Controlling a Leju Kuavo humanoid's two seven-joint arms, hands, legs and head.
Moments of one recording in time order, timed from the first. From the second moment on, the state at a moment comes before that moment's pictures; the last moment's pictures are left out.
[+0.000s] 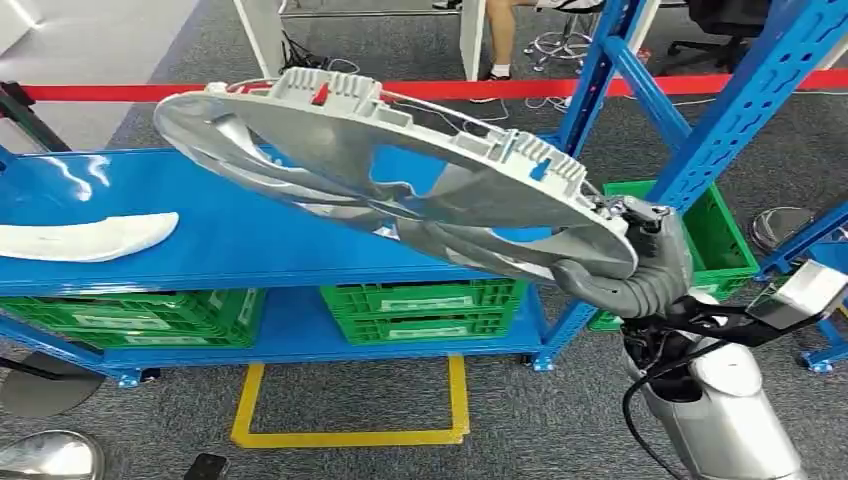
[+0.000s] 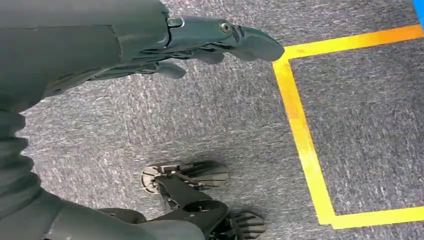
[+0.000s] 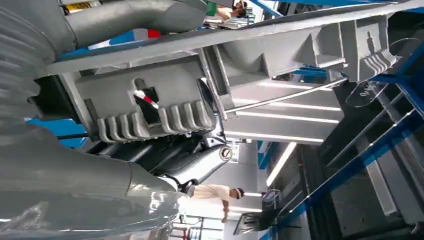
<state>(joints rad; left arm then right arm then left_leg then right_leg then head) -0.02 -0.12 0.96 -0.21 -0.85 0.14 -0.59 -0.30 -0.08 0.37 -1.74 -0.28 0.21 -0.41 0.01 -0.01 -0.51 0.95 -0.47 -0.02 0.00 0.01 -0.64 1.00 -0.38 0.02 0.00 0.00</state>
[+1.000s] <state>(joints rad) -0.03 -0.14 1.01 -0.21 -0.82 0.12 -0.53 -0.31 -0.09 0.39 -1.75 -0.30 0.27 -0.41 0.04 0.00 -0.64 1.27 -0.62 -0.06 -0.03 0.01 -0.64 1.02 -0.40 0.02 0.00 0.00</state>
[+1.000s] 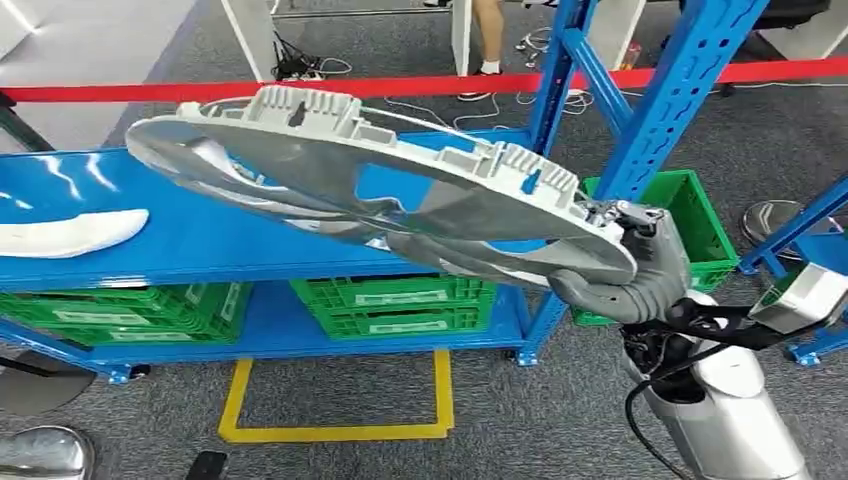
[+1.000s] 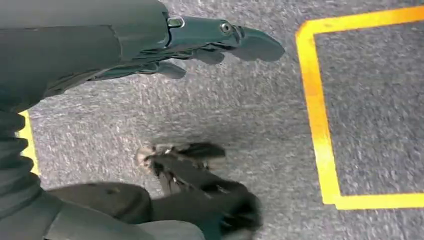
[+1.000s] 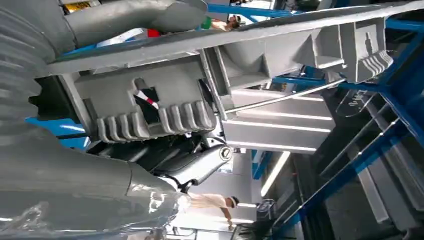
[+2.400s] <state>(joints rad) -0.05 -0.14 1.05 -0.21 -0.84 0.18 -0.55 -0.25 -0.11 0.26 -1.75 -0.26 0.22 -0.44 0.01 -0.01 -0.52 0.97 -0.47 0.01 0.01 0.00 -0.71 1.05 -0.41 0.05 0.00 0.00</state>
